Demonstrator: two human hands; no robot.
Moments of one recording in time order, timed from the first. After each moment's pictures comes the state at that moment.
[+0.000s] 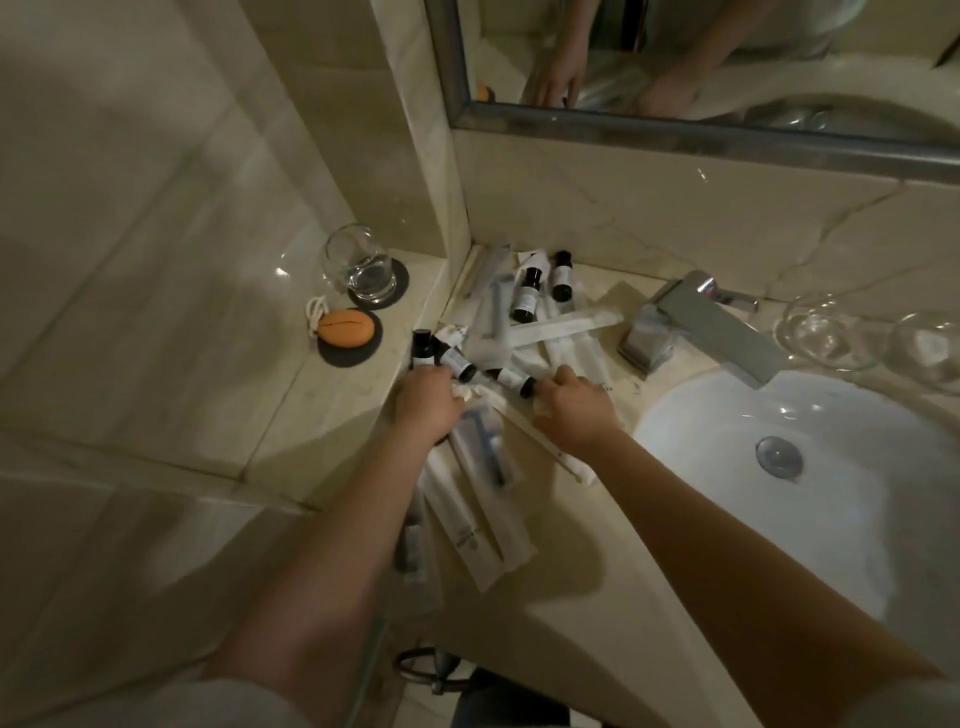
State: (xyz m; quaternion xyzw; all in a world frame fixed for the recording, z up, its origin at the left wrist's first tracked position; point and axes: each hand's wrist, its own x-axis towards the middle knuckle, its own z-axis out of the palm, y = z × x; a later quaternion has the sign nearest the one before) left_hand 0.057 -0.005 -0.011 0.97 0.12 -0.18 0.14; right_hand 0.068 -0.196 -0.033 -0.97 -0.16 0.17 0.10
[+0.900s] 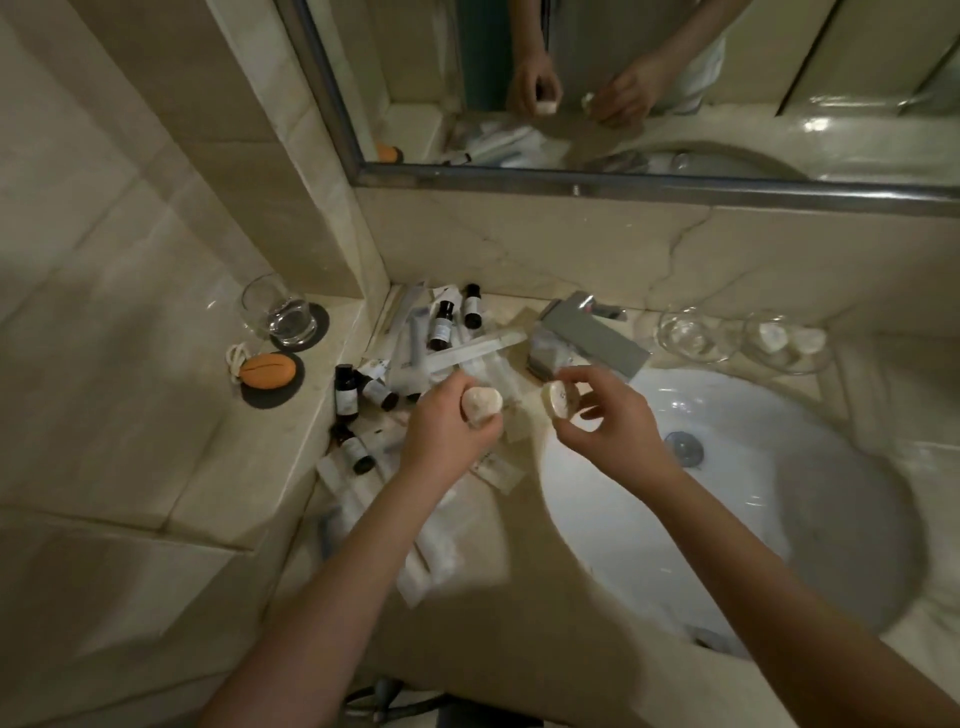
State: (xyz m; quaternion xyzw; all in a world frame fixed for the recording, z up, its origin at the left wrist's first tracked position) left_hand 0.010 -0.129 0.061 0.93 0.04 -0.04 0.37; right_hand 0.001 -0.320 0.053 -0.87 -0.03 -0.01 0.50
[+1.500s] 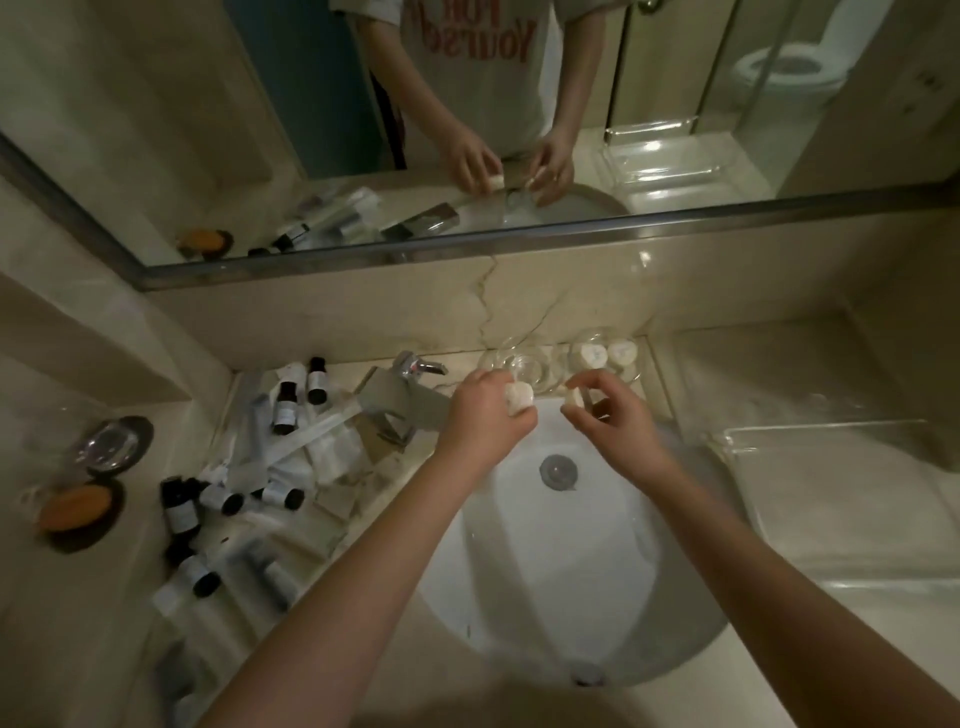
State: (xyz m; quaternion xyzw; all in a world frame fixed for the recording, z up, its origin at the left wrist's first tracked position) left_hand 0.063 -0.357 0.080 0.93 -0.11 -0.07 0.33; right_hand 0.014 -0.514 0.040 -0.82 0.11 -0.08 0.56
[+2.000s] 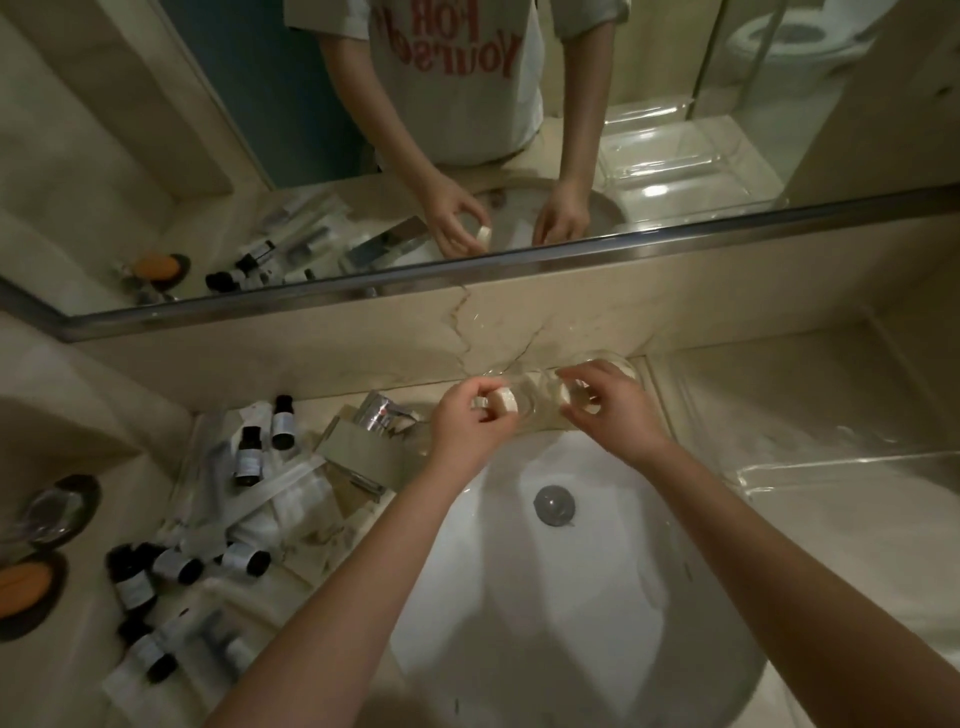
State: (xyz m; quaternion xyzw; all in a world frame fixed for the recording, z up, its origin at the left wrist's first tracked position) left_hand 0.120 -0.385 0.051 0.81 0.02 -0.16 0.57; right_hand 0.096 -0.567 0.003 -0.91 0.06 -0.05 0.41
